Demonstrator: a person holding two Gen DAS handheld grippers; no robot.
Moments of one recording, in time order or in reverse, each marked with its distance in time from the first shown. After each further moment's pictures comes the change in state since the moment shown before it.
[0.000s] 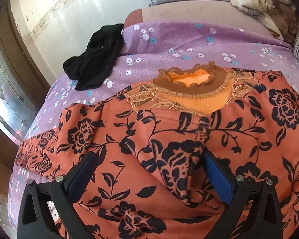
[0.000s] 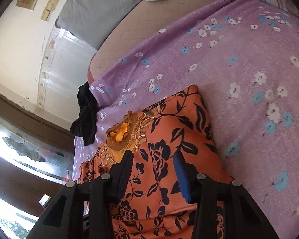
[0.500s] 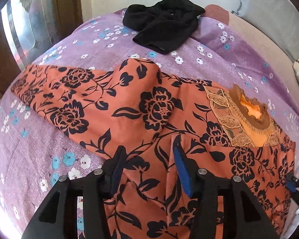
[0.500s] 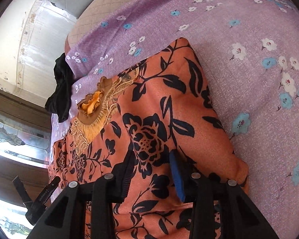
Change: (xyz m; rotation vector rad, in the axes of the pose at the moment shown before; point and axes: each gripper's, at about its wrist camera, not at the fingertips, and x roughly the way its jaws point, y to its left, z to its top) left arm 0.017 0.160 -0.025 -0.524 0.183 -0.124; right arm 0.044 -0.016 -0.022 -0.005 0.146 -0.152
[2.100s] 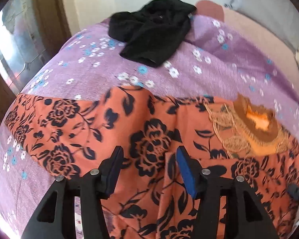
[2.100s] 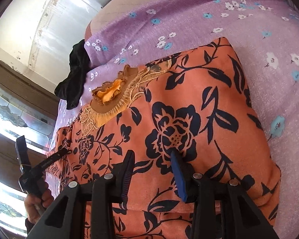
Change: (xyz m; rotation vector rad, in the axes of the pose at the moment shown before) left arm 0.023 -0.012 0.062 0.101 -0.053 0.065; right arm 0.014 0.029 -0.008 -0.128 -0.022 0.062
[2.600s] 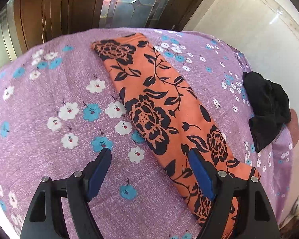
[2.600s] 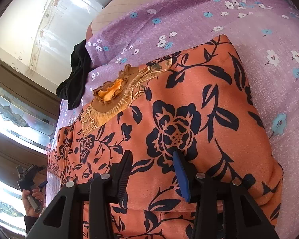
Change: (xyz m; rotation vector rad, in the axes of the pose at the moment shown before) left arm 0.016 0.267 -0.036 -0.765 0.043 0.015; right arm 0.003 0.004 -0.006 -0.020 -0.012 -0.005
